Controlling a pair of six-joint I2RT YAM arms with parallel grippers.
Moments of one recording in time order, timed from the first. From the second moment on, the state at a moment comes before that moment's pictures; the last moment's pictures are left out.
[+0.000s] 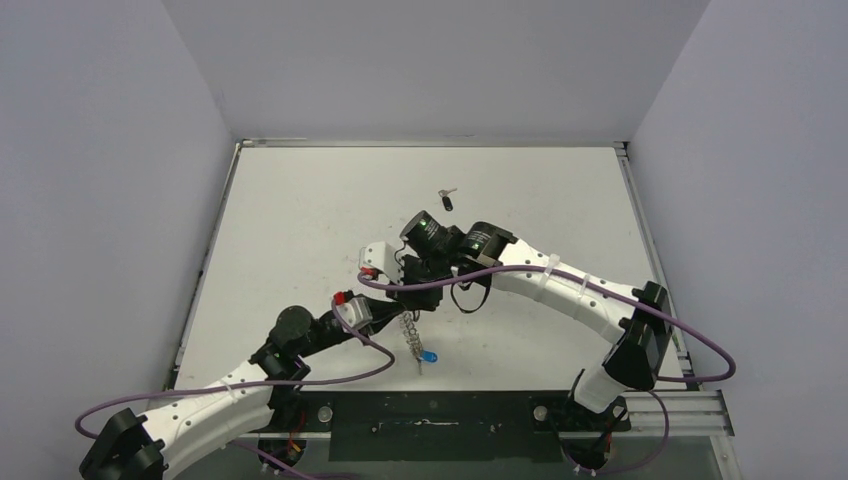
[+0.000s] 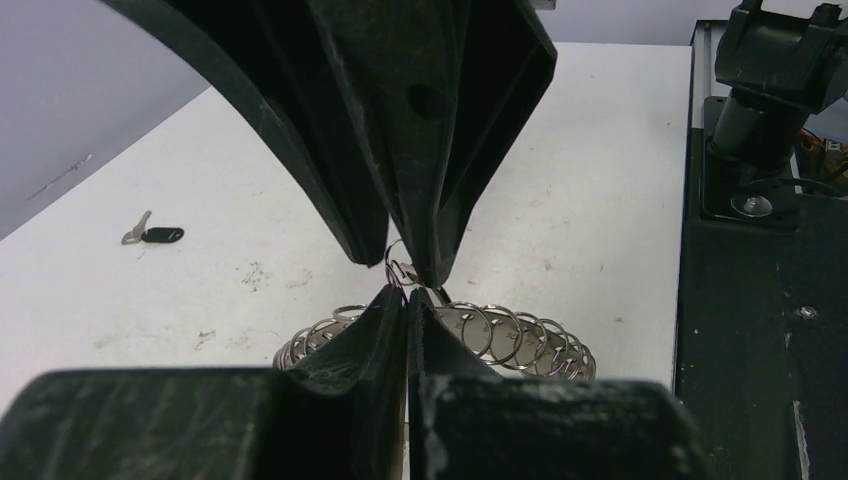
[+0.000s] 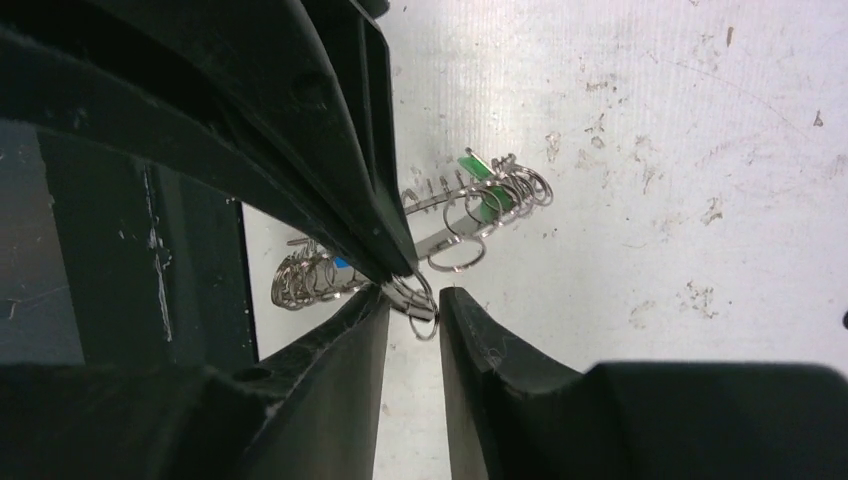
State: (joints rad) left arm -0.78 0.68 0.15 0.63 0.40 0.08; right arm 1.03 1.62 1.55 -0.95 -0.27 -0.46
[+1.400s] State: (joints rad) left arm -0.78 0.68 0.03 0.91 0.43 0.04; right arm 0.84 1.33 0.96 -0.18 -0.84 -0.54
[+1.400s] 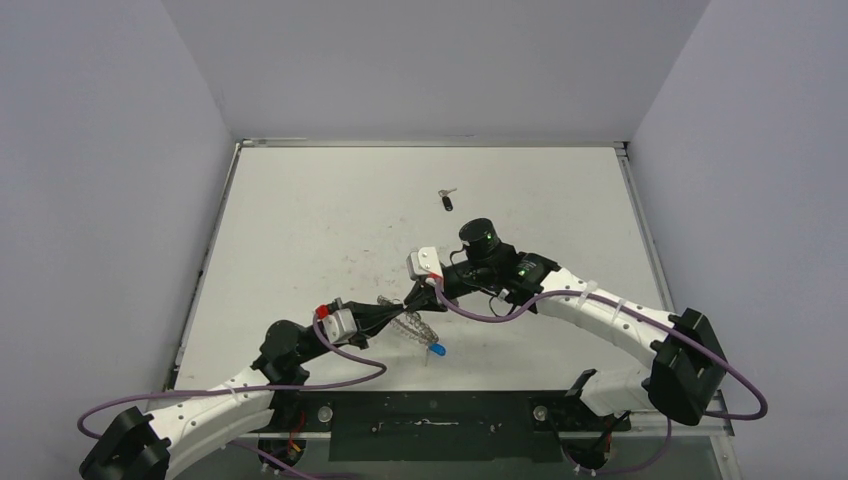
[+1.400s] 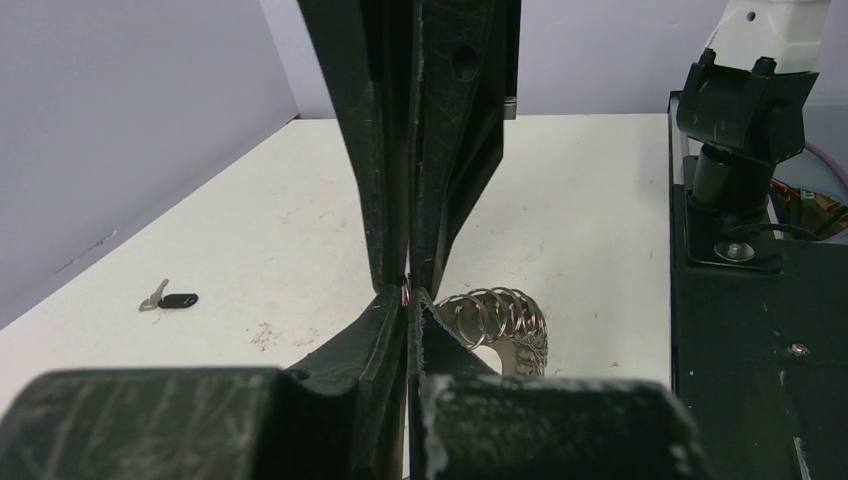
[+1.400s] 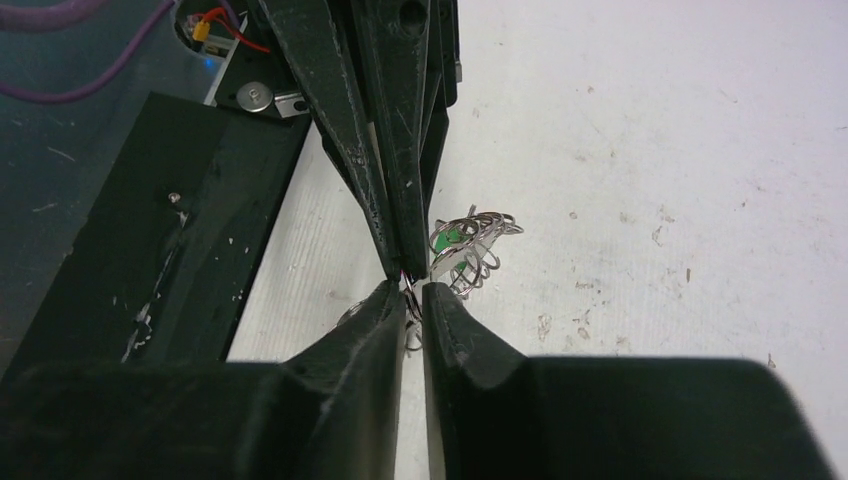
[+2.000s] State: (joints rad) left arm -0.78 0.57 0.04 0.81 0.37 0.04; right arm 0.83 1.39 1.11 -0.42 -0.77 -0.56
